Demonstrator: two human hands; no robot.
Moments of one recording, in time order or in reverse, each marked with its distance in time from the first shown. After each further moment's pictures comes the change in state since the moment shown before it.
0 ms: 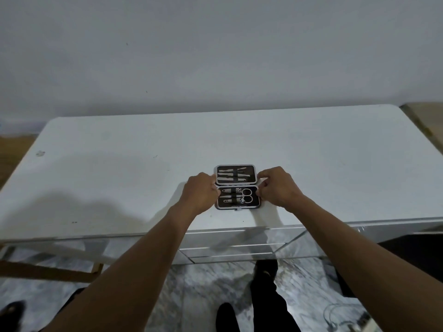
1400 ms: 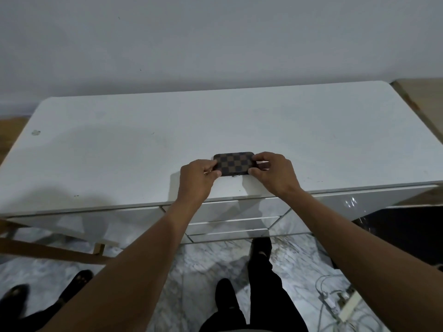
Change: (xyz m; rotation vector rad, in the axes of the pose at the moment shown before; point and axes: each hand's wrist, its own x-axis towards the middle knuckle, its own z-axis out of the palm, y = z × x) left_hand -0.045 -0.009 0.028 -0.490 0.260 0.026; right_hand -0.043 0.017 0.021 0.129 0.195 -0.092
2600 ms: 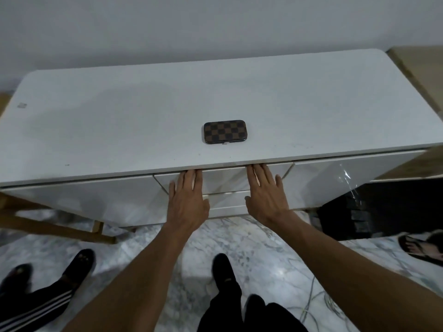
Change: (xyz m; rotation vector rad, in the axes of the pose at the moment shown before) left_hand -0.095 -0.083 0.032 0.815 -0.140 0.207; right_hand -0.094 0.075 0.055 -0.740 -0.162 -0.156
